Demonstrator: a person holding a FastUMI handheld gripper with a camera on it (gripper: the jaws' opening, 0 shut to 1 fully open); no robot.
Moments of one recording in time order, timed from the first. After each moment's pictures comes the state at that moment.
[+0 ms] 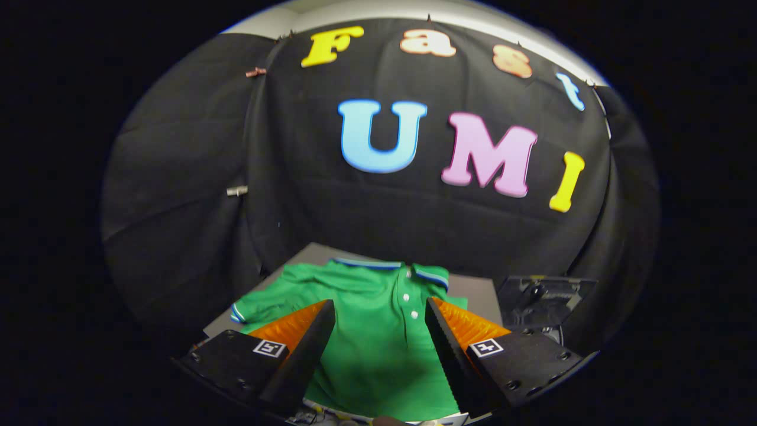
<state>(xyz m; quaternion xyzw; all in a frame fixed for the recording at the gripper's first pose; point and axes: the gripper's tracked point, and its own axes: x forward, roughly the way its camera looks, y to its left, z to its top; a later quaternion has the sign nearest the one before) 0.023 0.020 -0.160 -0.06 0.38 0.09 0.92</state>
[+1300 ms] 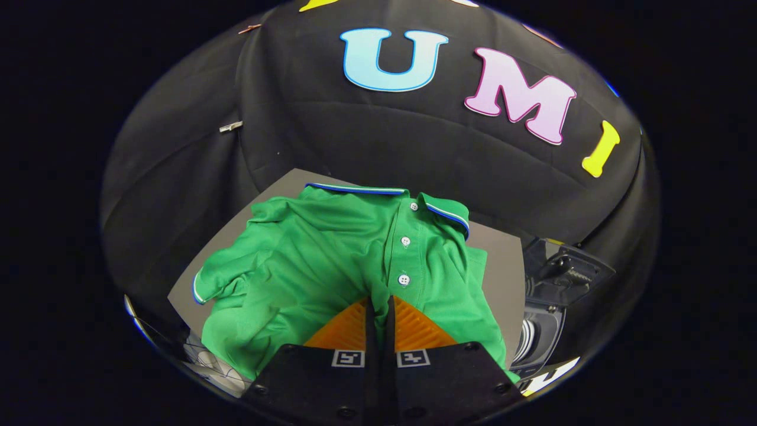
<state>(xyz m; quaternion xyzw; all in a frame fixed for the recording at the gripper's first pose) 0.026 0.005 -0.208 -0.11 0.50 0.12 0.85</state>
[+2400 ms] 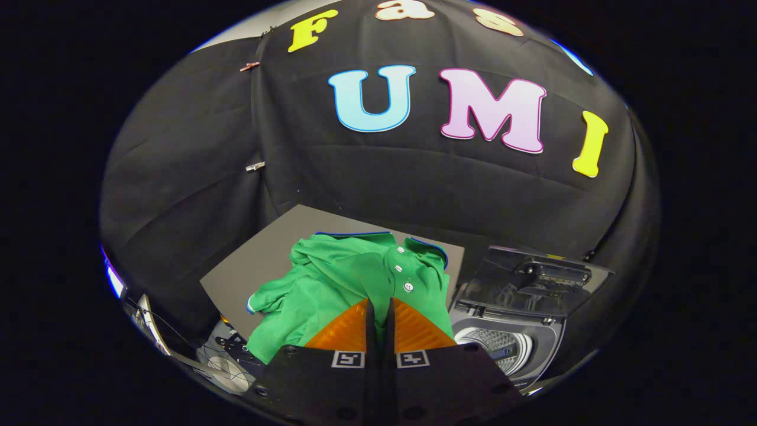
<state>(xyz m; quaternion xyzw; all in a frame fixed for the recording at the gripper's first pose) 0.029 -0.103 -0.131 -0.03 0.43 0.18 0.89</state>
